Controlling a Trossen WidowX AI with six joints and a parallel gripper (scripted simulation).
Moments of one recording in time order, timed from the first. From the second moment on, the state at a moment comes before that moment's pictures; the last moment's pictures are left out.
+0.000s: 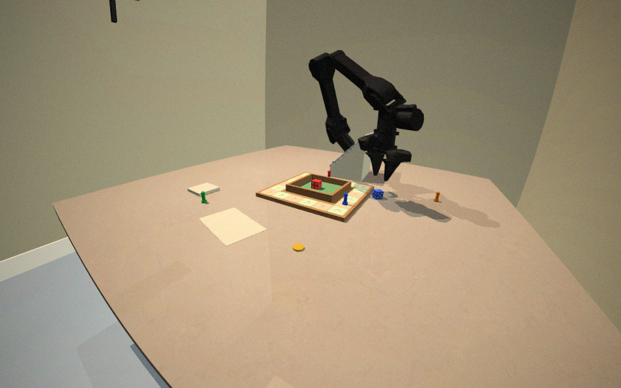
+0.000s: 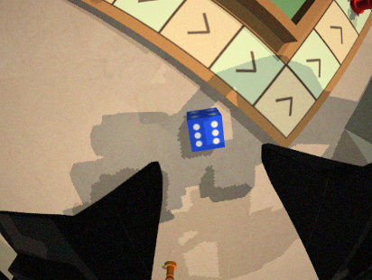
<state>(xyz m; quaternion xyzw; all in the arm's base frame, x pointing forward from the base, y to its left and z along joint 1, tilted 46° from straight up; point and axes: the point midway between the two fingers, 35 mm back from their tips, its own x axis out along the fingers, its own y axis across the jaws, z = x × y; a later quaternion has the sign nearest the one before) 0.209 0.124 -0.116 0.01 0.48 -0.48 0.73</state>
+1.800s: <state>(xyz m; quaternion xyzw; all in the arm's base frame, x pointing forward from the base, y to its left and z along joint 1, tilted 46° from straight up) 0.209 0.123 -0.122 0.00 0.48 -0.49 0.73</state>
